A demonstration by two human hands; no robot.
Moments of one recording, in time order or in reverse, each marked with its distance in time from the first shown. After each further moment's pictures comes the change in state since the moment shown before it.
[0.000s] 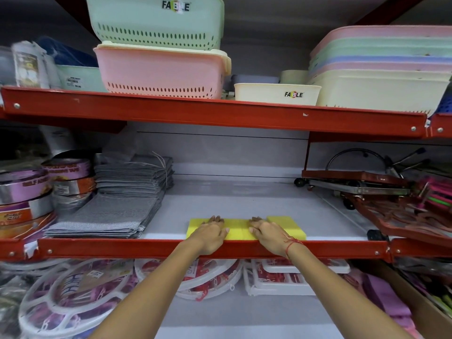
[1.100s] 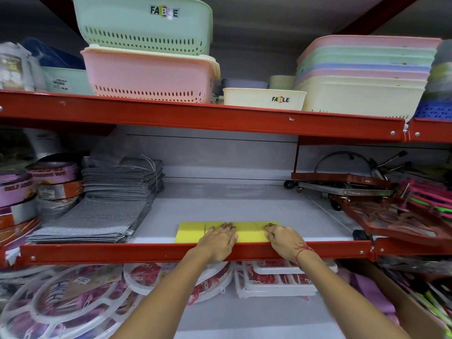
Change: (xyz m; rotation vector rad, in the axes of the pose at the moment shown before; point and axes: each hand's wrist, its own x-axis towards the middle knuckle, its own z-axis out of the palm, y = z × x) left_hand 0.006 0.036 0.019 0.089 -0.027 0.125; right_hand -0.027 0.041 -0.013 -0.081 0.105 0.209
